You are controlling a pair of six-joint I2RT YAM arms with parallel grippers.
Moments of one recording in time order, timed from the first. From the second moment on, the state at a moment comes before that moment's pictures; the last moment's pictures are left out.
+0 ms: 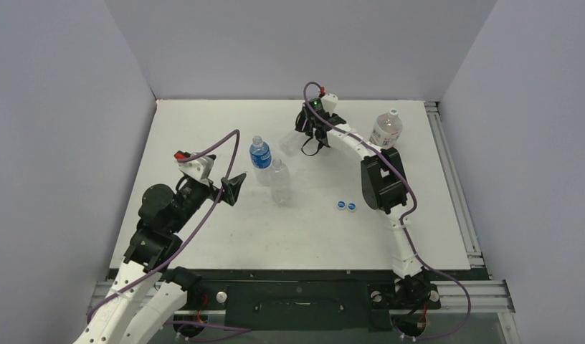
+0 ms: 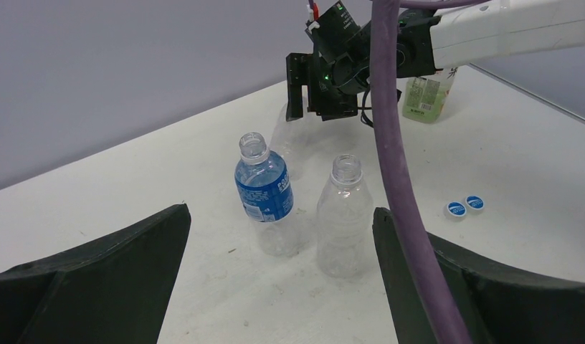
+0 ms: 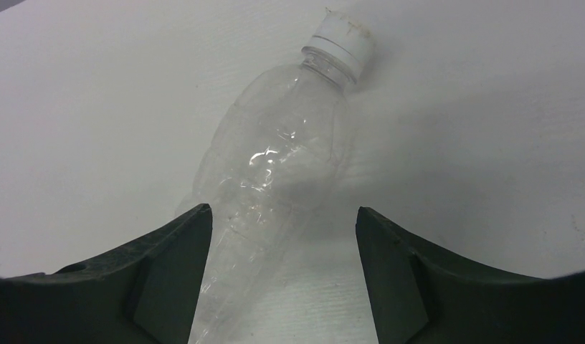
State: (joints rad) left arm -0.42 0.59 0.71 -0.09 0.14 0.02; right arm 0.48 2.38 2.01 -0.37 0.33 0.65
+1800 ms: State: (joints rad) left arm -0.41 0.59 0.71 -0.08 0.15 0.01; right arm 0.53 2.43 2.07 -0.51 0.38 0.63
